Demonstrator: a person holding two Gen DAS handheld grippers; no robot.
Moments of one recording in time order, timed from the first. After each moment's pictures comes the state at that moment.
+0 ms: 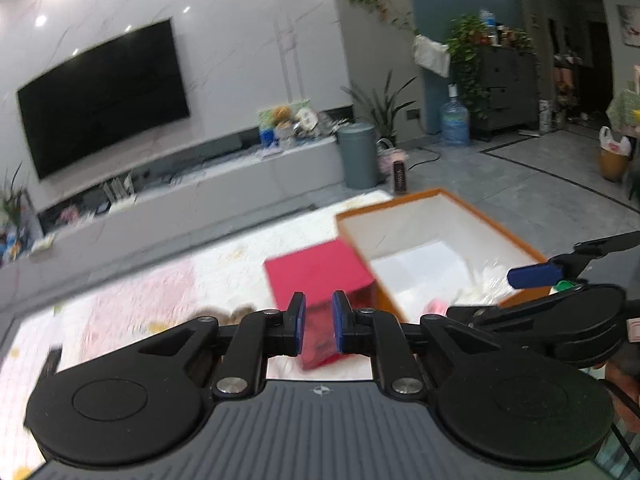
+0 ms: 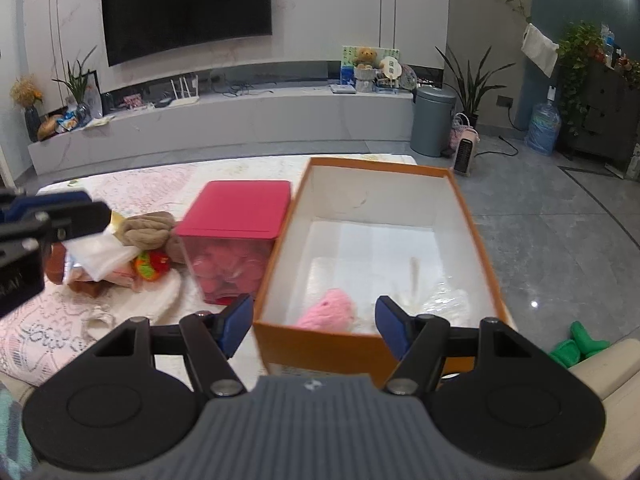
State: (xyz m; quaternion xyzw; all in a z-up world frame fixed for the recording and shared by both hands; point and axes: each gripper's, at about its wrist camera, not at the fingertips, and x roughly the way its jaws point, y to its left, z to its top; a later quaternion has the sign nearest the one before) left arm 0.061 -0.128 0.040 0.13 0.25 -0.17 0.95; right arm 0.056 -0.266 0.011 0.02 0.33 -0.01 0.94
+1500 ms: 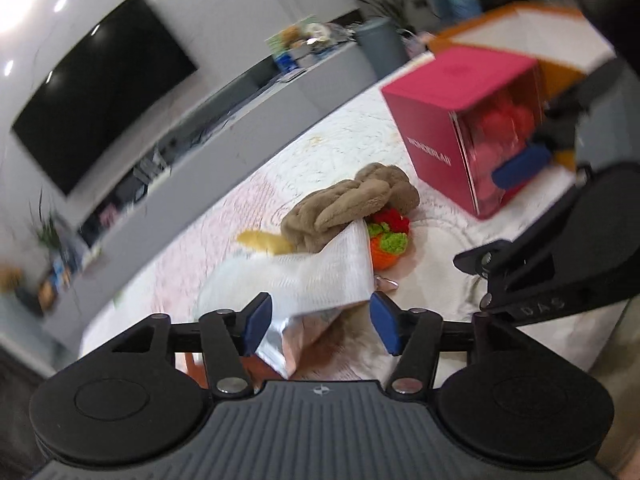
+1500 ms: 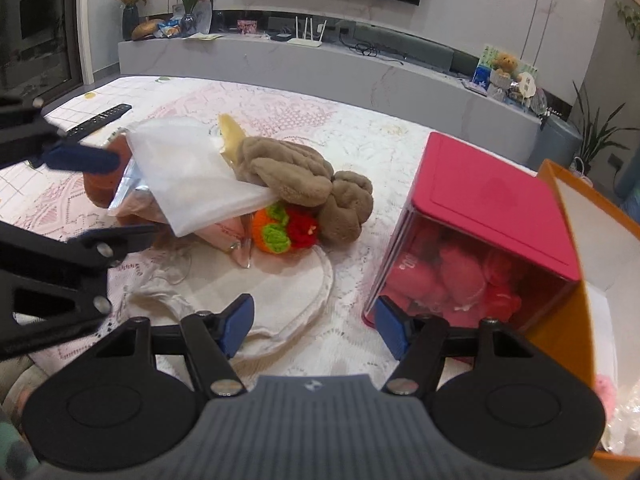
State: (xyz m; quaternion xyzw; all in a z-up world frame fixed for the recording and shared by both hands) left arm 0.130 -0.020 -0.078 0.33 0.29 -0.11 0.89; right arm 0.172 -0.100 -0.091 -0.11 0.37 0.14 0.91
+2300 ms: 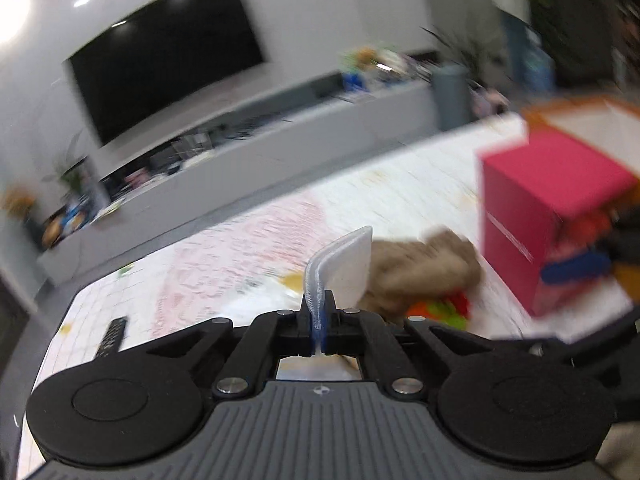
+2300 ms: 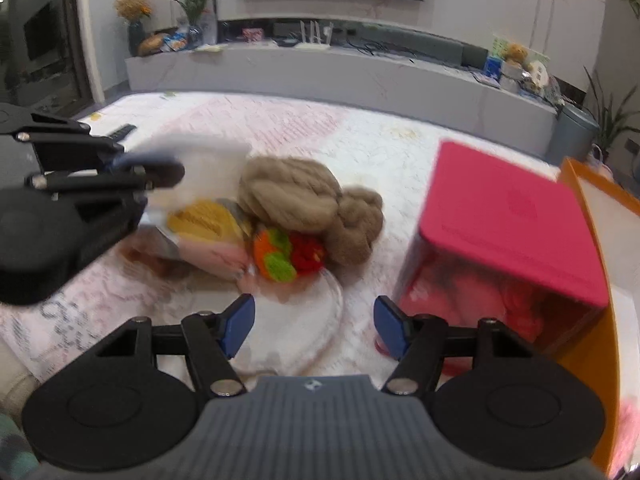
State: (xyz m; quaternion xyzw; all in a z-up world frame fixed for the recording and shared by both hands) left arm 0.168 0.015 -0.043 0.17 0.27 -0.04 0.95; right arm 0.196 -0.102 -0.083 -0.07 0.36 0.17 0.91
